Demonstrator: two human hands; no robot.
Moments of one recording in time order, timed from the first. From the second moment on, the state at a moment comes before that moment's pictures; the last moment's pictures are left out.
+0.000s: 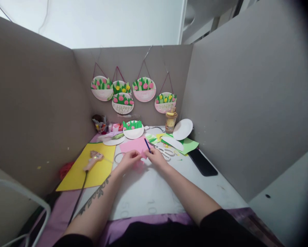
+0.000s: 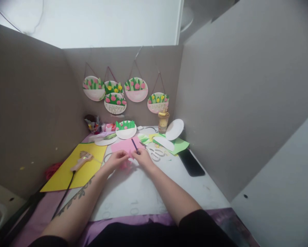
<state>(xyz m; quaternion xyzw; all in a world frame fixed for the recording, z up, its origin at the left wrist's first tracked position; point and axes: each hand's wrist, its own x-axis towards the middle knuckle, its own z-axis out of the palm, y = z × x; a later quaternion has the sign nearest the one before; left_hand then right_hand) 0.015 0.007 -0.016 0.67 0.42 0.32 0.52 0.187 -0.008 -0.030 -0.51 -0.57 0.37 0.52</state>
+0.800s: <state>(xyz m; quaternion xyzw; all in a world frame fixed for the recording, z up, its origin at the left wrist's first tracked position) 0.002 0.016 -0.016 0.63 0.54 0.29 0.47 0.229 0.014 -0.030 -0.41 -0.23 0.54 0.70</state>
